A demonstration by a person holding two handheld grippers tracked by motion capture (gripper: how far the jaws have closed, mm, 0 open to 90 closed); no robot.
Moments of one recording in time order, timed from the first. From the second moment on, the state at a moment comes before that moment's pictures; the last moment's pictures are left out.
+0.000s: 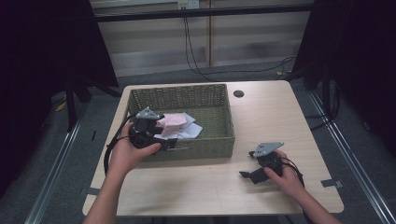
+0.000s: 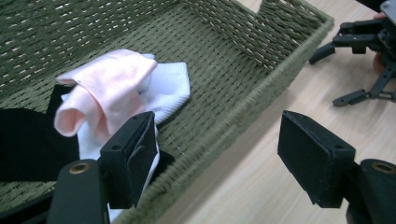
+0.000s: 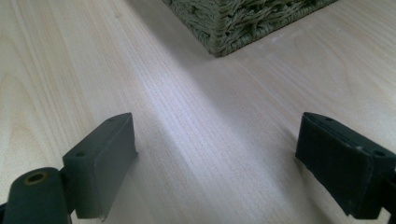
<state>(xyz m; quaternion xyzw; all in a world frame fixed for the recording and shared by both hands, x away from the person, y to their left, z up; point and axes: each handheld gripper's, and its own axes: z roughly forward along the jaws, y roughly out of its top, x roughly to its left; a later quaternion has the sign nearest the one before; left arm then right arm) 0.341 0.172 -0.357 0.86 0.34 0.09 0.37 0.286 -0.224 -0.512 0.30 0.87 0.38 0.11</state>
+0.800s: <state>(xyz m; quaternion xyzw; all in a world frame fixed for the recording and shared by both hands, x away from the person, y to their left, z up) 0.403 0.171 -0.372 0.85 0.39 0.10 0.34 0.286 -0.224 -0.512 0.30 0.87 0.38 0.11</state>
